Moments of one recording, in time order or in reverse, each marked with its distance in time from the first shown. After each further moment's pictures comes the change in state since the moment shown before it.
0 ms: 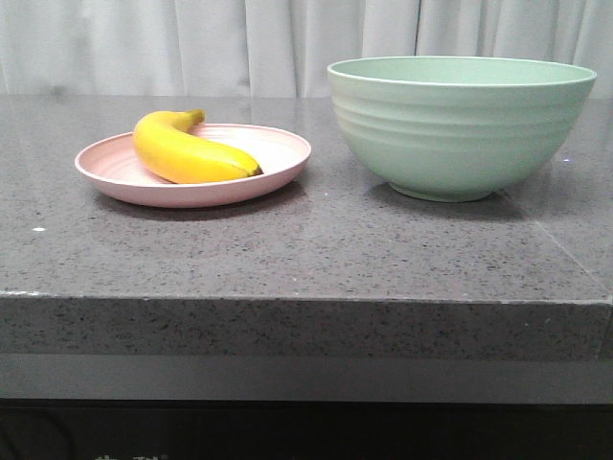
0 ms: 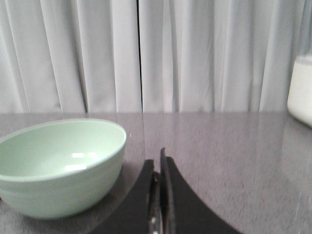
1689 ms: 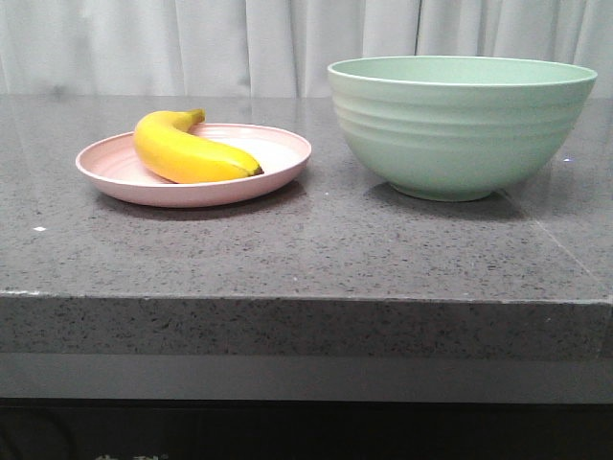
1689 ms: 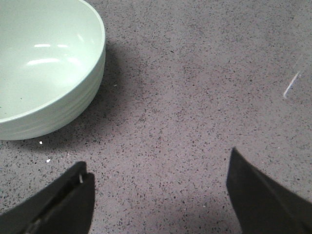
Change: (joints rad) left arm -0.005 0.757 -0.457 -0.012 0.462 0.000; right arm 0.000 0.700 -0.463 -0.007 0.464 -0.004
